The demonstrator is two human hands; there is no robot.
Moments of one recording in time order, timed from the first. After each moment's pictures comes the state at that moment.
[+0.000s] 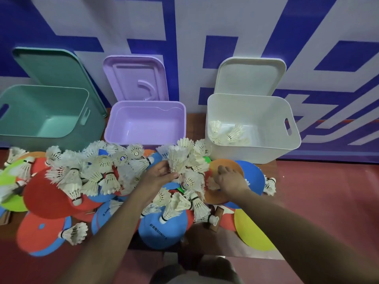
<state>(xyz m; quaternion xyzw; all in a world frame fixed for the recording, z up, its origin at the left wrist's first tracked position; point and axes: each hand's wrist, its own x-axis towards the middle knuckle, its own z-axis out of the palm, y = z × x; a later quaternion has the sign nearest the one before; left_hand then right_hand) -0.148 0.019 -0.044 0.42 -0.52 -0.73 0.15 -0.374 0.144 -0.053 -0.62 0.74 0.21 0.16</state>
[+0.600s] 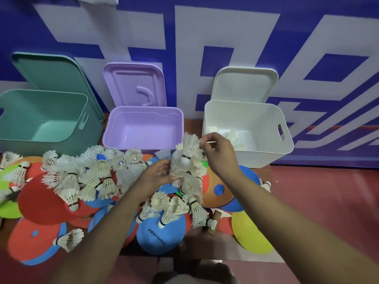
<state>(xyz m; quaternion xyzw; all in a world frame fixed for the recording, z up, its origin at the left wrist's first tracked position) -0.147 0.003 -0.023 0.39 -0.61 -0.68 0.09 -0.338 0.093 0.053 -0.36 0.76 -0.48 0.26</state>
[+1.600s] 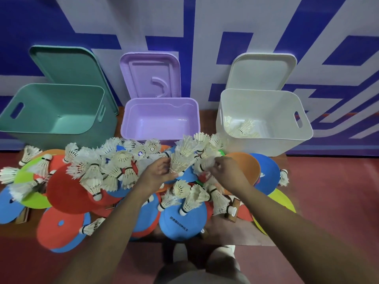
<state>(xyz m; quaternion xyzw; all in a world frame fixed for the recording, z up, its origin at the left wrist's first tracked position) -0.079 -0.009 -0.036 0.43 -0.59 -0.68 0.11 -0.293 0.123 -0.015 -0.47 0.82 -0.21 0.24</state>
